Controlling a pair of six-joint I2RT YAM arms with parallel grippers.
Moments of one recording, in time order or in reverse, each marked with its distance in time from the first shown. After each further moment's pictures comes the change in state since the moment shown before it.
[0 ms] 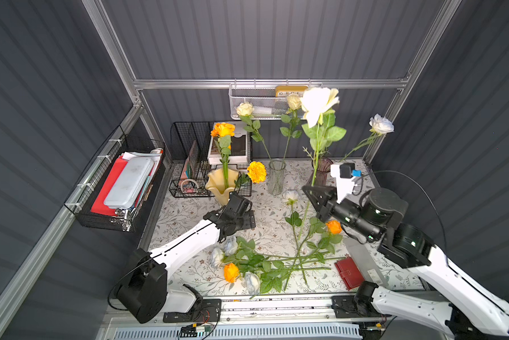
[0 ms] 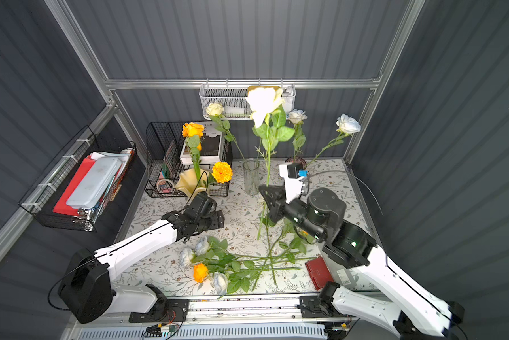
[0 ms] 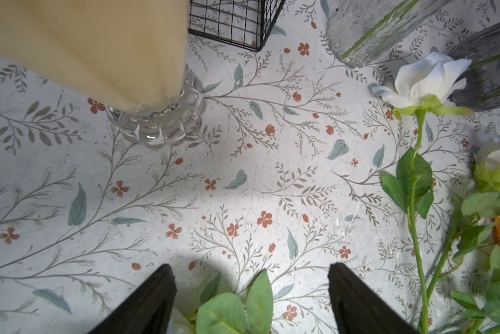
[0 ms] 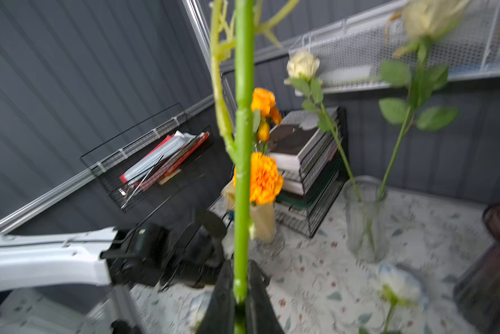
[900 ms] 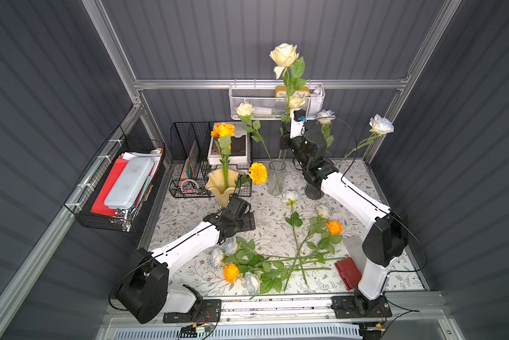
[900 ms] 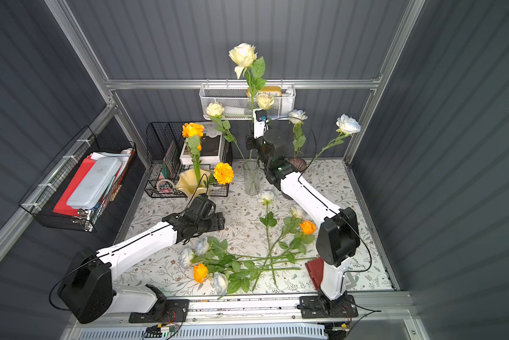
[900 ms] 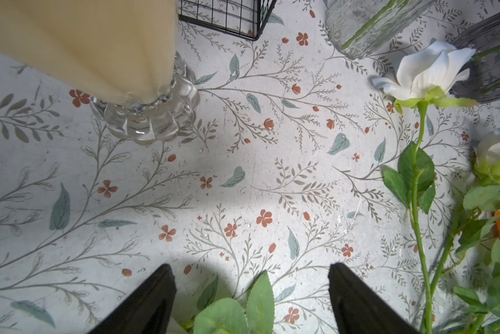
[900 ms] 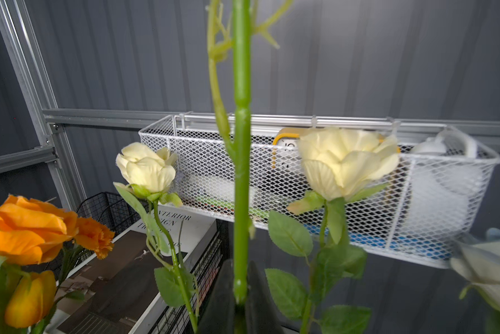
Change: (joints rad) left arm 0.013 0.000 -0.044 0.053 0.035 0.012; right arm -0.319 0.883 0.507 0.528 0.069 -0.275
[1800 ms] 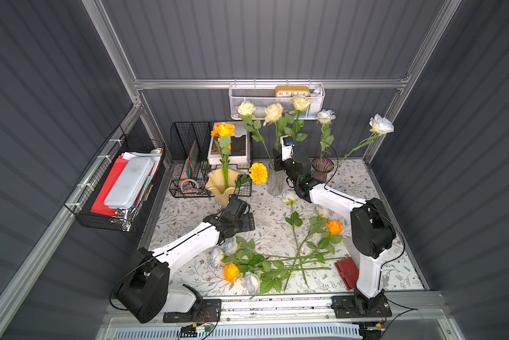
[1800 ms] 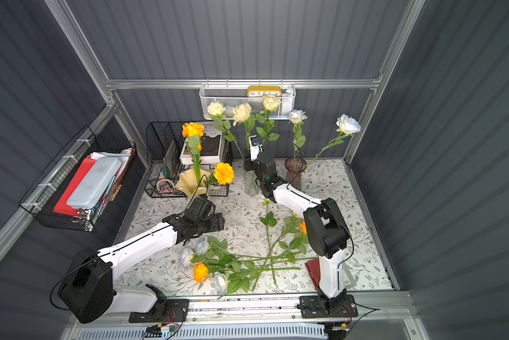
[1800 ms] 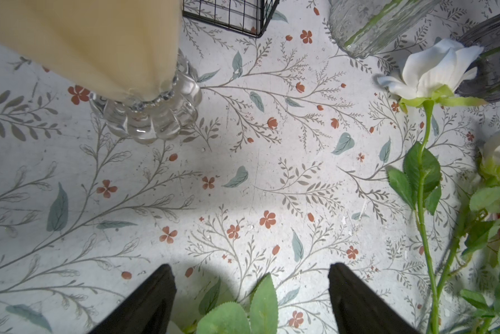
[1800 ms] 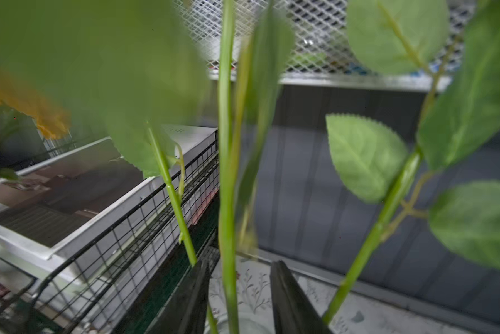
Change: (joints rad) left arm 0.006 0.000 -0.024 0.029 0.002 0.003; right arm -0.002 0.077 -0.280 0.198 -0.010 0.022
